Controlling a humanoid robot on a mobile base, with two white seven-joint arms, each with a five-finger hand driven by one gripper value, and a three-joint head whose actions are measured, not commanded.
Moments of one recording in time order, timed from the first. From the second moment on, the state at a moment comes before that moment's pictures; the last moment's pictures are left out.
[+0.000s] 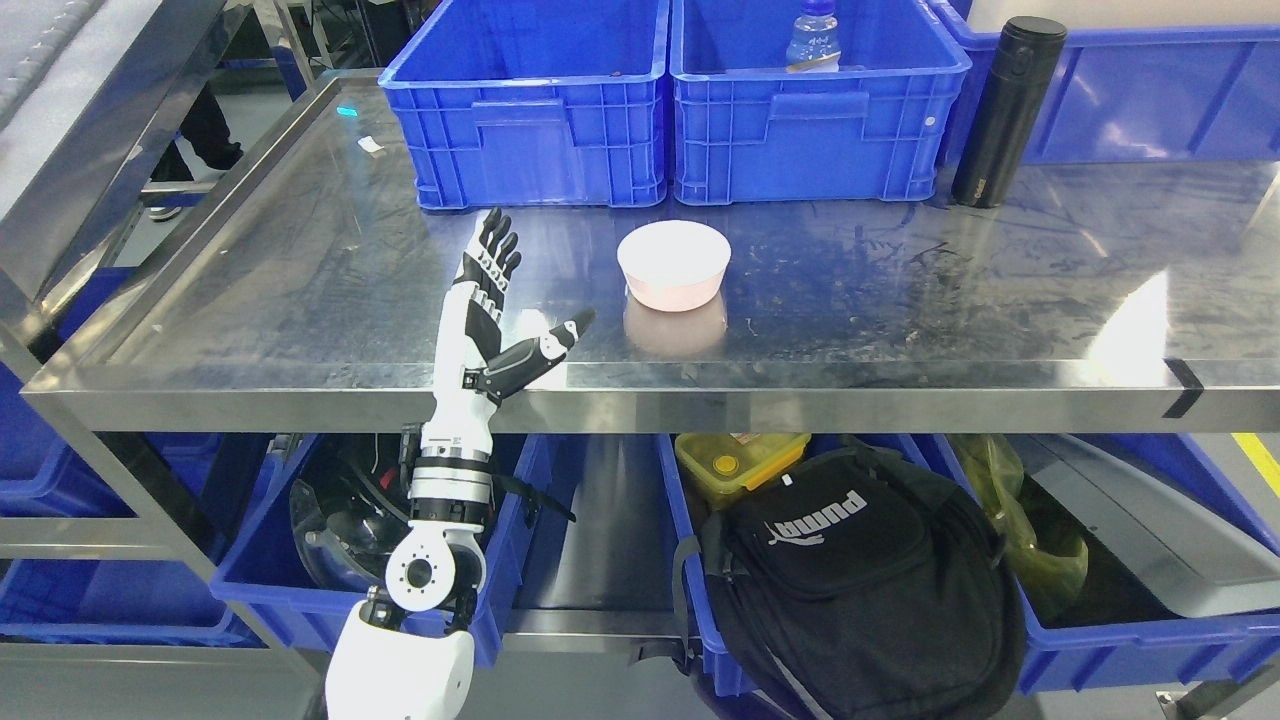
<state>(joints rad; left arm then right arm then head) -0.11 0.00 -0.14 -1.61 0.11 -0.25 0.09 0.00 0.00 0.05 0.00 0.05 -0.08 -0.03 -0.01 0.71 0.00</state>
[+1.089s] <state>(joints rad) -0.42 0.38 -0.12 -1.61 -0.28 -0.32 -0.65 0.00 0.00 0.05 0.00 0.05 -0.08 -0.03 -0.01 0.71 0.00</state>
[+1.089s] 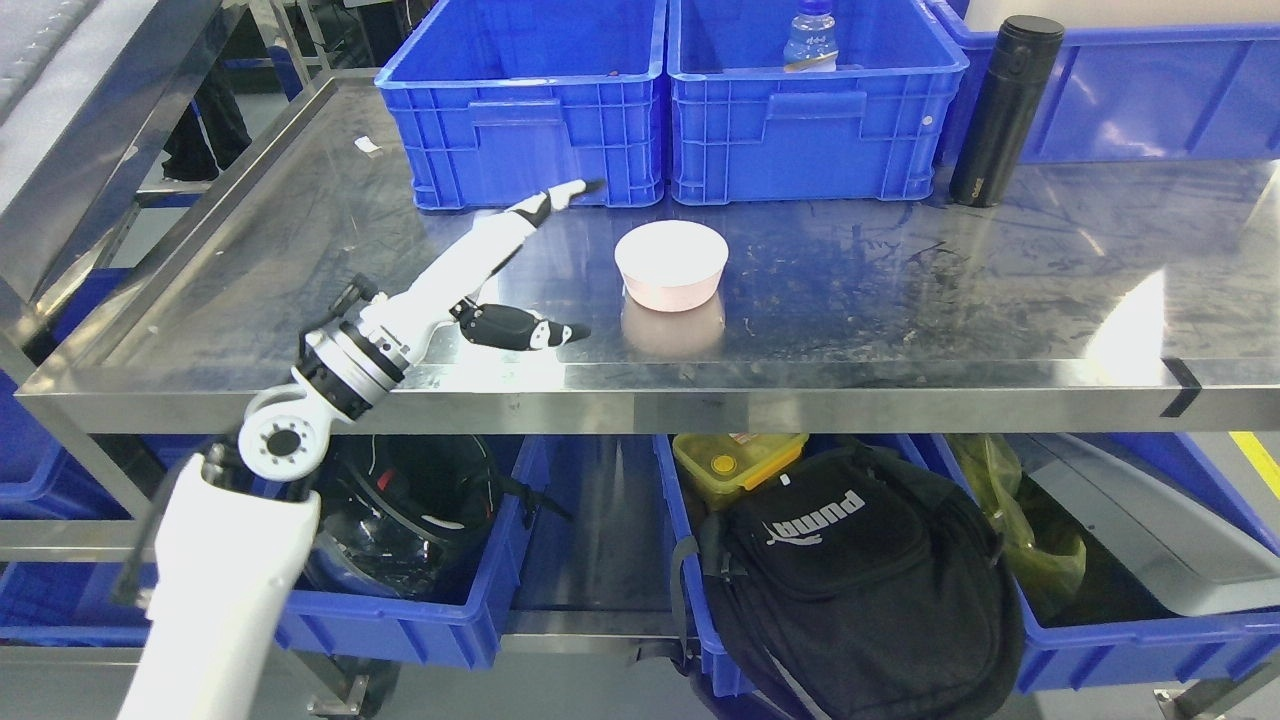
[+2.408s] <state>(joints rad) -0.76 0.27 -0.38 -1.42 -0.83 -0.28 -1.03 0.00 0.00 0.05 0.00 0.05 -0.08 -0.03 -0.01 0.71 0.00</state>
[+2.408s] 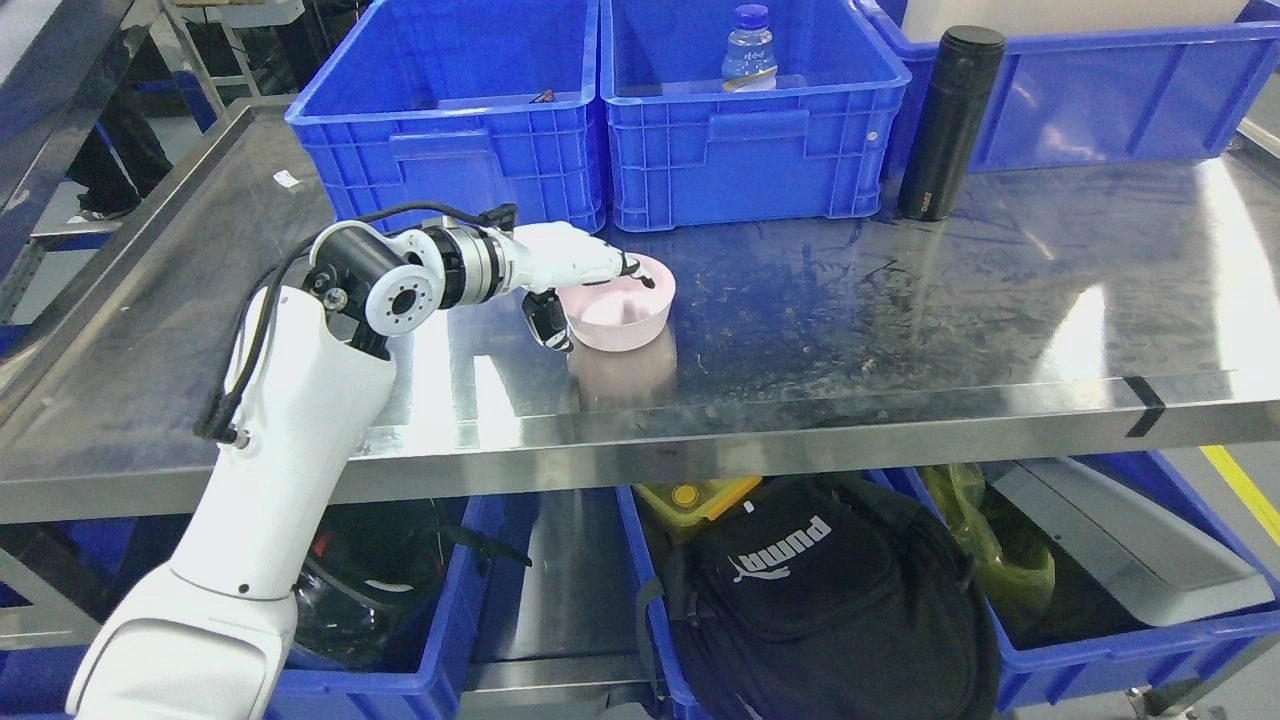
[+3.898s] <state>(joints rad) -0.83 0.09 -0.12 -1.36 -0.74 -0.50 -1.22 0.00 0.00 0.05 0.00 0.05 -0.08 -0.03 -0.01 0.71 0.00</state>
